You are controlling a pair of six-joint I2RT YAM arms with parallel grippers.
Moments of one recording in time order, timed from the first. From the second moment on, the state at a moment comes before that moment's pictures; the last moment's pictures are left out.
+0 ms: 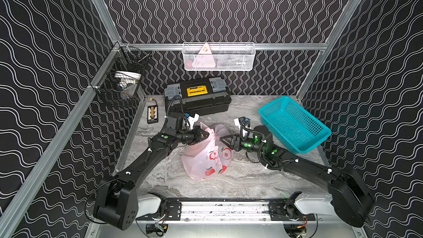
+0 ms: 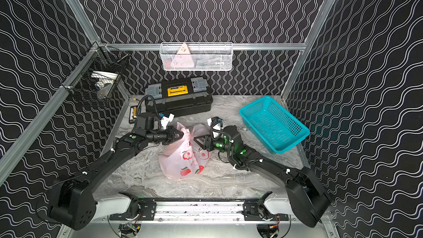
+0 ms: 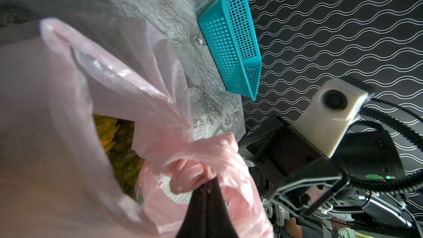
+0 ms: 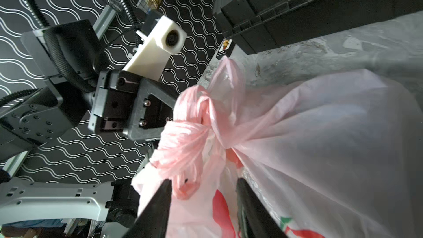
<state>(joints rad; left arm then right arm) -0.25 1.28 0.87 -0.22 0.79 -0.73 0.69 1.29 0.67 0.34 -0.43 0.68</state>
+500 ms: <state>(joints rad) -0.30 1.31 0.87 -0.18 0.77 -0.76 0.83 1.40 0.67 0.41 -0.60 0.72</state>
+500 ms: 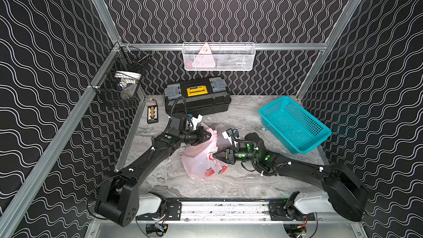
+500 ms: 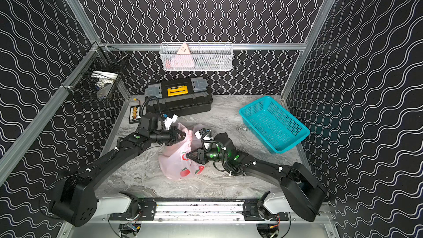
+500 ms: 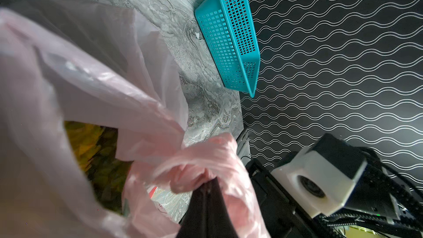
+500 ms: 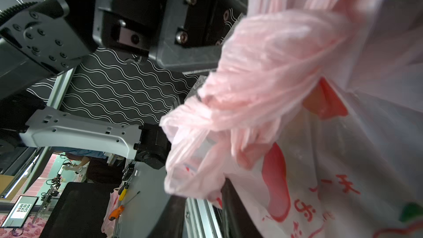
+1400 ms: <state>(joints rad) -0.32 1.32 0.86 -0.17 0.76 -0.78 0.66 1.25 0.66 0.27 -0.51 0.72</state>
